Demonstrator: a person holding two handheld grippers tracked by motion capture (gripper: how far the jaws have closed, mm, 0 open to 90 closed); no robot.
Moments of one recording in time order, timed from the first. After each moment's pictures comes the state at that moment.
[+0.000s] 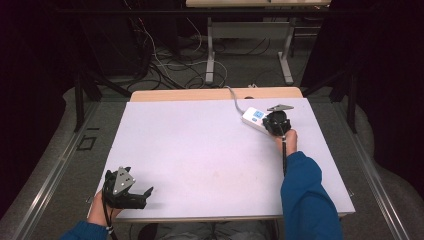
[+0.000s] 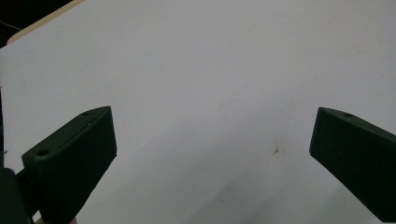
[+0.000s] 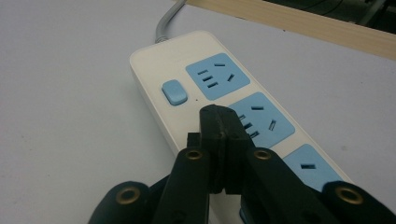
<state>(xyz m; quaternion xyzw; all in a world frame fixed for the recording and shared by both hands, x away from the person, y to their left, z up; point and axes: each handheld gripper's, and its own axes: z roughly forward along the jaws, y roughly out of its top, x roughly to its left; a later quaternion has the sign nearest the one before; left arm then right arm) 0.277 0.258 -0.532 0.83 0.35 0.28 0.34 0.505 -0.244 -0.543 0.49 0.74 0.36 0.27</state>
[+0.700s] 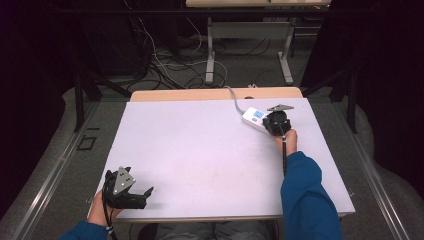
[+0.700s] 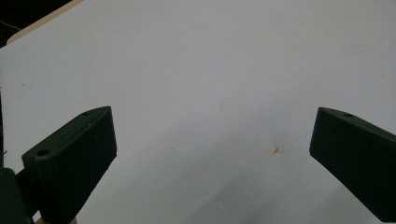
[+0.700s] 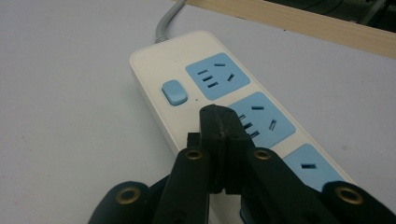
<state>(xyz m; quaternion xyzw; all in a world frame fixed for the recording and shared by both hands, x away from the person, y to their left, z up) 0.277 0.257 -0.532 0.83 0.35 0.27 0.34 0.506 -0.244 -0.544 0.50 0.74 0.36 0.27</state>
